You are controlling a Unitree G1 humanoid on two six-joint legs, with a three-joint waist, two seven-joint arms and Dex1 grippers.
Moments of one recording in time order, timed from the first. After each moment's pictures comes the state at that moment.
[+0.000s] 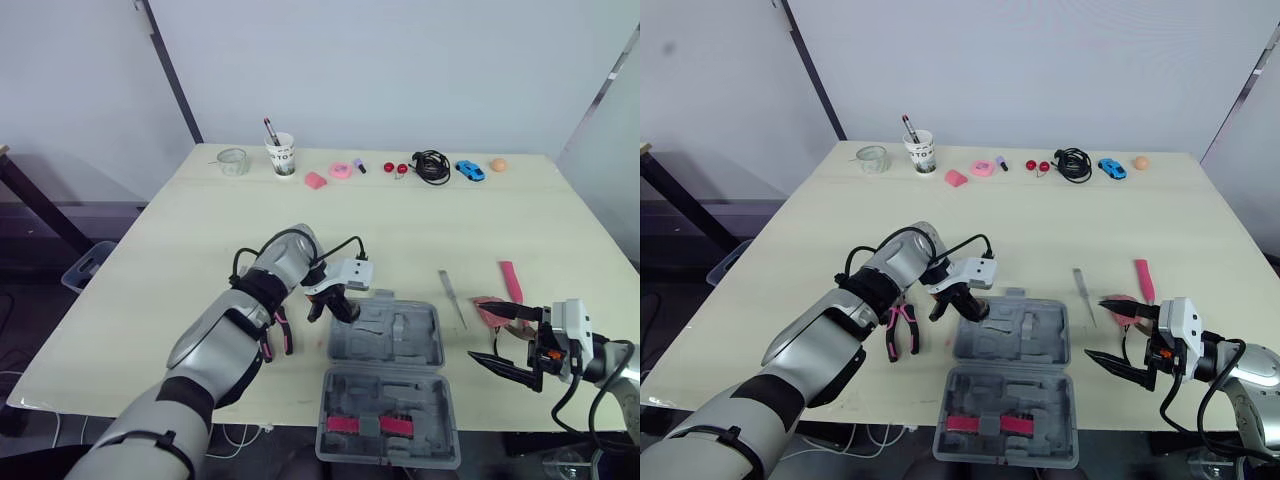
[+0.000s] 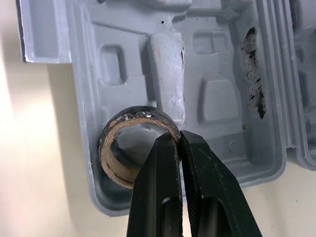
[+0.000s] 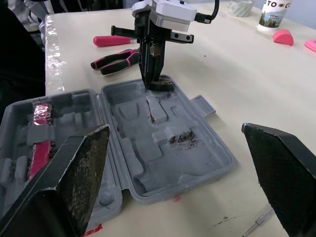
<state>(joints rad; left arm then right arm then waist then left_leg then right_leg) -1.08 0.34 -0.60 0.86 0.27 0.20 -1.55 0.05 -0.69 -0.18 -0.07 0.52 -0.03 1.24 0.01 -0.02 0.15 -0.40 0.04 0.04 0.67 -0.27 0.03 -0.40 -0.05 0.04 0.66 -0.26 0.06</state>
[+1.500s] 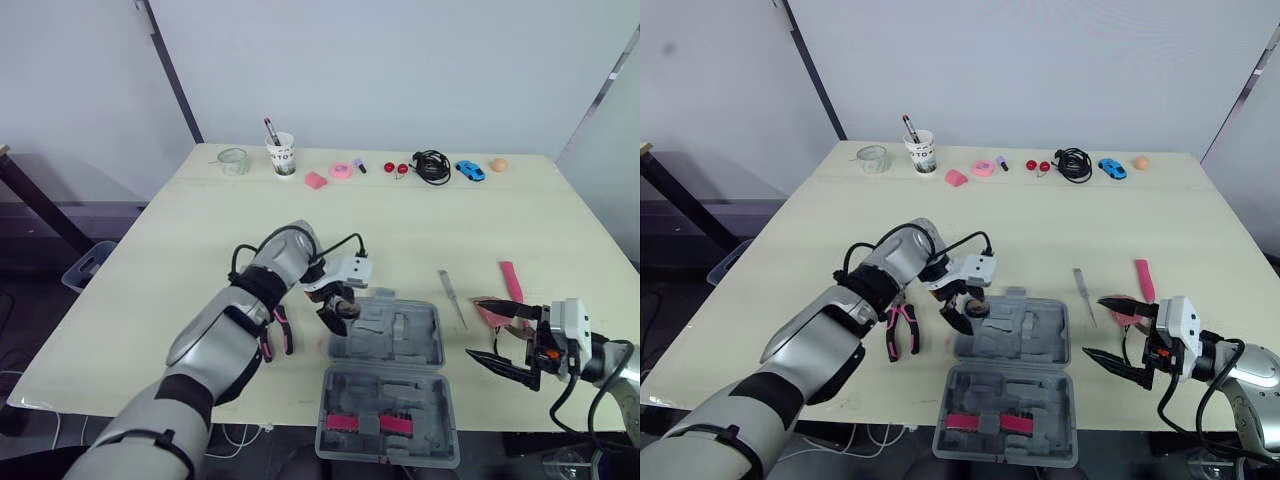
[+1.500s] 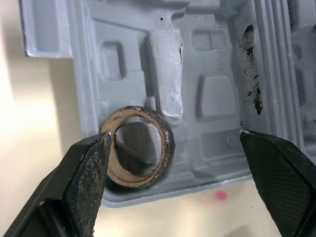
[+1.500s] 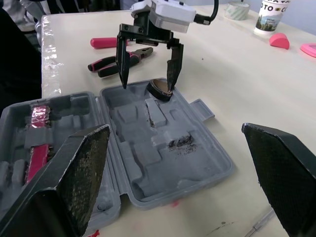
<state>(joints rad) -1.10 0.36 -0.60 0.82 0.27 0.19 -1.56 0.06 -0.69 -0.18 -0.11 0.51 -0.02 1.20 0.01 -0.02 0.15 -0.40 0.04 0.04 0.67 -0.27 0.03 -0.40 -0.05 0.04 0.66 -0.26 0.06</state>
